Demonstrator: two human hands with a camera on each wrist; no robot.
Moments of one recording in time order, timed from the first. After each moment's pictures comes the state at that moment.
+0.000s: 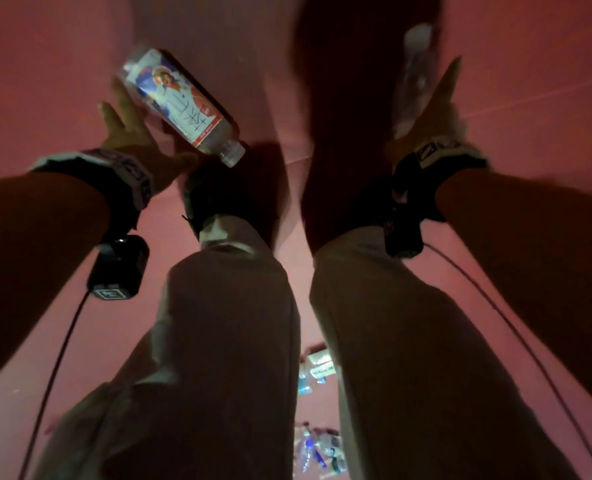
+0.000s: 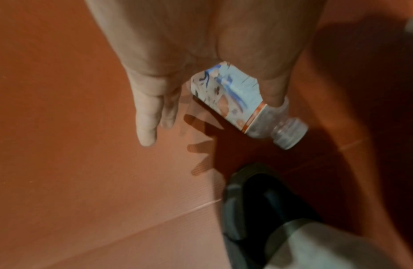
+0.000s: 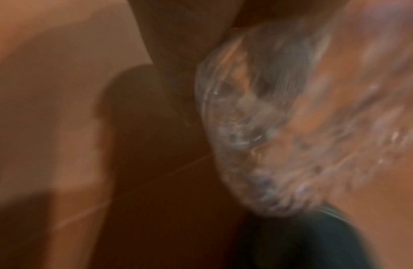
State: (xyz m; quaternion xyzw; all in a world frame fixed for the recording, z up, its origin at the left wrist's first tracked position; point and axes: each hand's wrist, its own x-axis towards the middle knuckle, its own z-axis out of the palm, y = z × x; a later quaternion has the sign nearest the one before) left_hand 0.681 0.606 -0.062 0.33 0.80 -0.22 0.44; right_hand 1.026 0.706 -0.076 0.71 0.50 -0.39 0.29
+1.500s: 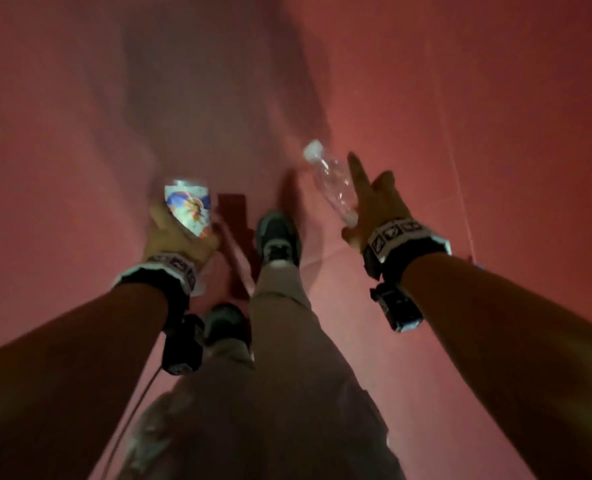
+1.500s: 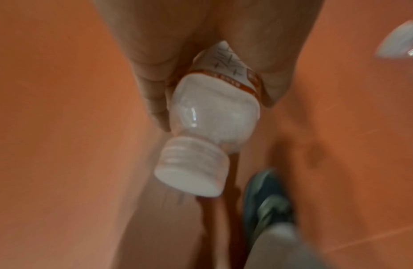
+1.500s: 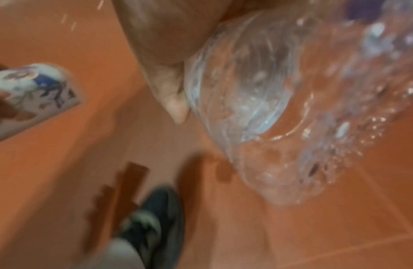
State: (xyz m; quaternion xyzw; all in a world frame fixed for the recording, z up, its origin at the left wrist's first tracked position) left_hand 0.732 0.766 0.101 0.27 0.85 0.01 0.46; right_hand 1.000 0.838 0.130 0.67 0.60 -0.35 0.27
